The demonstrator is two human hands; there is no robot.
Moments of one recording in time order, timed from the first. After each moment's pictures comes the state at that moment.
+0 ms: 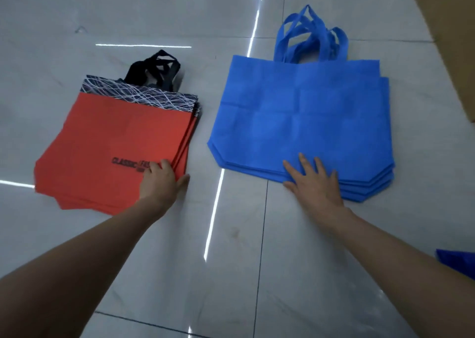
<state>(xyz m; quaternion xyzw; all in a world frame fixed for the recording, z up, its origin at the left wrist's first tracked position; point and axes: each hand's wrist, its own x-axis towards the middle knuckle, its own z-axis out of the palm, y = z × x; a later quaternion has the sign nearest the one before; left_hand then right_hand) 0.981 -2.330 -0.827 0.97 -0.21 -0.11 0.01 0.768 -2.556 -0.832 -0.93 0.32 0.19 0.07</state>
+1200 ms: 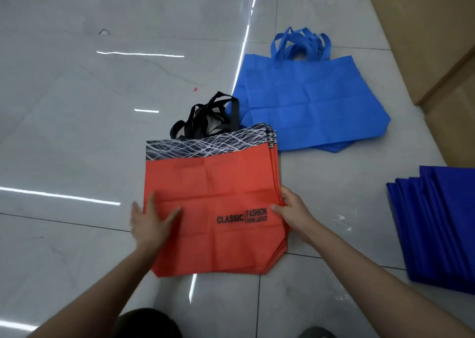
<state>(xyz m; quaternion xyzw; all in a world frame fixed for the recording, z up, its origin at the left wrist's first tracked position) 0.849 -2.148 -0.816 0.96 -0.08 -0.13 0.24 0.673 -2.391 -0.805 -0.66 0.37 -0.05 0.65</state>
